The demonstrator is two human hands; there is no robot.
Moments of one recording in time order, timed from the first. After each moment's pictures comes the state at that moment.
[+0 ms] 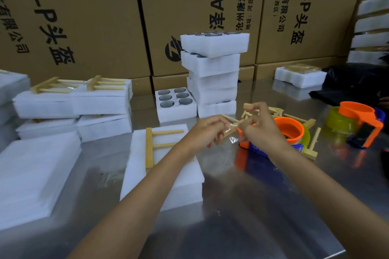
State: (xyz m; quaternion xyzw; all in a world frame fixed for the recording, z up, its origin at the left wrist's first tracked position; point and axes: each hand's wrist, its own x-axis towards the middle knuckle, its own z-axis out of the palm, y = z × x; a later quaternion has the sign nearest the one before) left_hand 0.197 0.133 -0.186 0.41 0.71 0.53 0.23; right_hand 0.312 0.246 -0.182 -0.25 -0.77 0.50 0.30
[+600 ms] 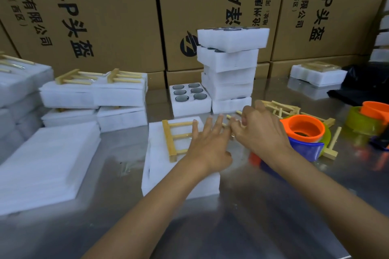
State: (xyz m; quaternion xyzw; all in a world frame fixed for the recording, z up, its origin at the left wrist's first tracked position) left_hand 0.218 0.089 -0.198 0.47 0.88 0.09 0.00; right_hand 0.292 0.205 -0.176 -0.25 -0.92 0.05 0.29
